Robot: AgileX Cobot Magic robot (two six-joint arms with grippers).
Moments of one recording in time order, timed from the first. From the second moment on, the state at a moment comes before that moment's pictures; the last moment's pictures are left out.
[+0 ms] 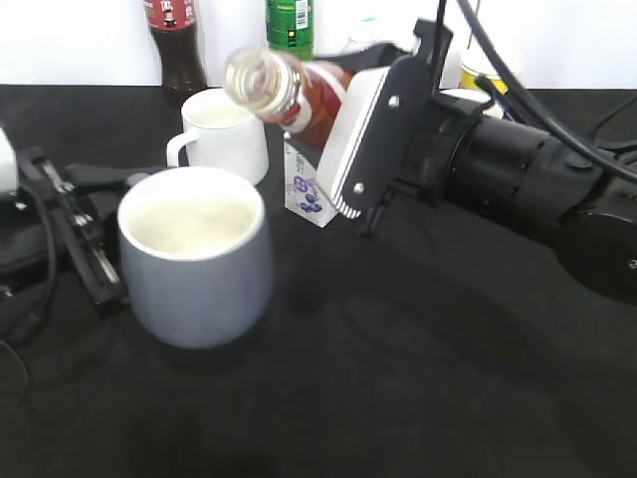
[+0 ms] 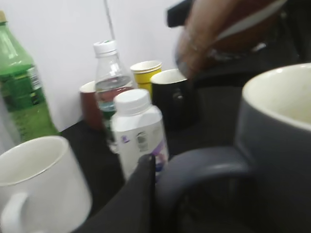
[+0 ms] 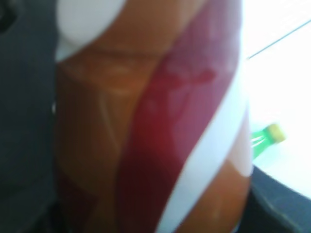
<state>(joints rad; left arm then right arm) -0.26 1.53 -0.35 0.76 -1.16 -0.14 0.66 1.64 -0.71 -0.26 -0.82 -0.75</state>
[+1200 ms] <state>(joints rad) -0.34 1.53 -0.40 0.69 -1.13 -0.18 0.66 1.64 -0.71 -0.17 -0.90 -1.11</state>
